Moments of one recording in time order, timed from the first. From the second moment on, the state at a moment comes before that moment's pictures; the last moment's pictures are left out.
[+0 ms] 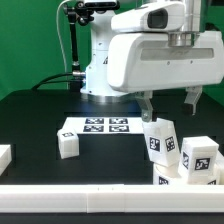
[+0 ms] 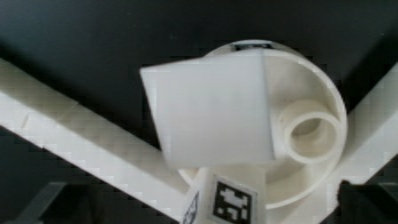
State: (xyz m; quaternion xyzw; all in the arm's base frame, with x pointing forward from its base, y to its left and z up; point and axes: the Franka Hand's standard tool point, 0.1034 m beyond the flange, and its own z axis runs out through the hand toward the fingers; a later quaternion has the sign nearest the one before) arm 0.605 0.054 0.103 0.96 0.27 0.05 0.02
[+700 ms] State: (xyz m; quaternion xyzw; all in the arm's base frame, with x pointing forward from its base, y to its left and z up) arm 0.602 0.053 0.085 0.97 0.25 0.06 0.03
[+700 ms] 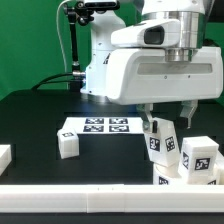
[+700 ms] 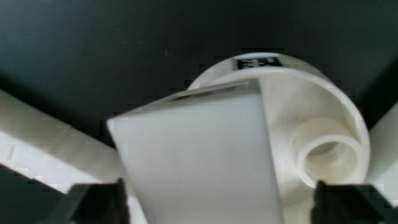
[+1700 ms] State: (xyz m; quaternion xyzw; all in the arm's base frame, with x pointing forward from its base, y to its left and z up) arm 0.602 0.051 0.085 1.00 -0.03 0.07 0.01
